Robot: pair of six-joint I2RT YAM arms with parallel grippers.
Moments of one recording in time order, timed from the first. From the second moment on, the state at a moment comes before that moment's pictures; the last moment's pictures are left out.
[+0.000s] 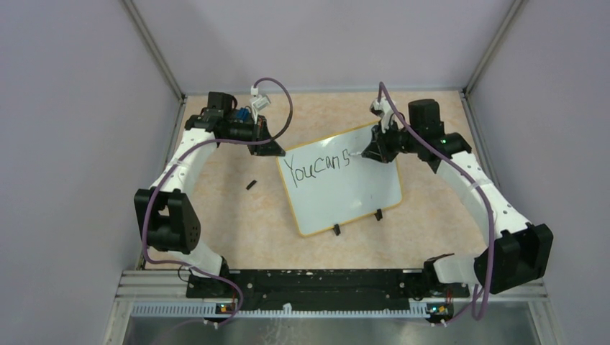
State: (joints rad) left arm -0.12 1.60 1.42 -0.78 1.14 0.29; right arm 0.30 1.30 1.22 -0.59 -0.60 -0.23
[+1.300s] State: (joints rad) left arm -0.12 1.60 1.42 -0.78 1.13 0.29; right arm 0.30 1.30 1.18 -0.60 -0.57 -0.25
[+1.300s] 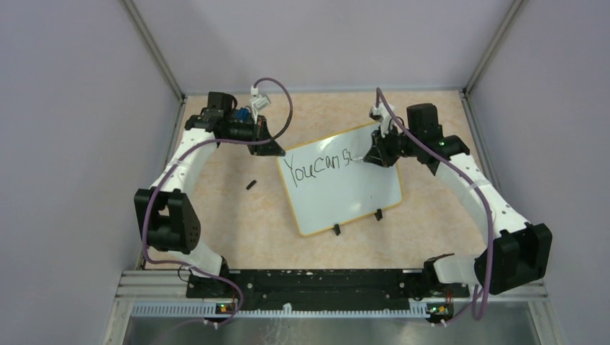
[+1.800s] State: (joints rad) left arm -0.12 1.60 1.42 -0.77 1.13 0.29; right arm 0.30 1.30 1.19 -0.63 -0.54 -0.27
